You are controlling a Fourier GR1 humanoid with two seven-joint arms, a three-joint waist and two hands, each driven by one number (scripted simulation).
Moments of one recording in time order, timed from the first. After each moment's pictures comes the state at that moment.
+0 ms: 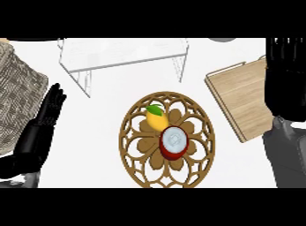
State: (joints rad) left arm -0.02 0.44 -0.26 -1.66 0.21 0.29 -0.15; right arm -0.41 -0.19 -0.02 -1.63 -0.48 -0.19 -0.22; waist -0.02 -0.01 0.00
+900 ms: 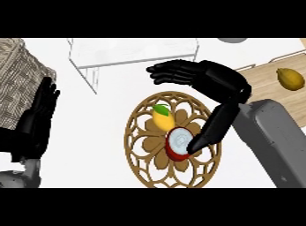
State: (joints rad) left arm -0.09 0.39 -0.19 -1.63 0.24 0.38 0.05; right arm -0.68 -0.31 0.33 -1.42 -0.63 0.49 0.13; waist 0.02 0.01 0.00
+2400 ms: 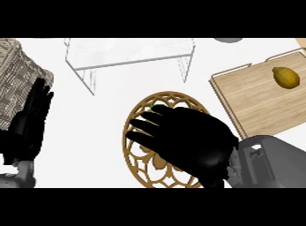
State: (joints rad) left arm -0.06 0.38 -0.13 -1.65 0.22 0.35 0.09; right arm -0.84 -0.46 0.71 -1.88 0.22 0.75 0.50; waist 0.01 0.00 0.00
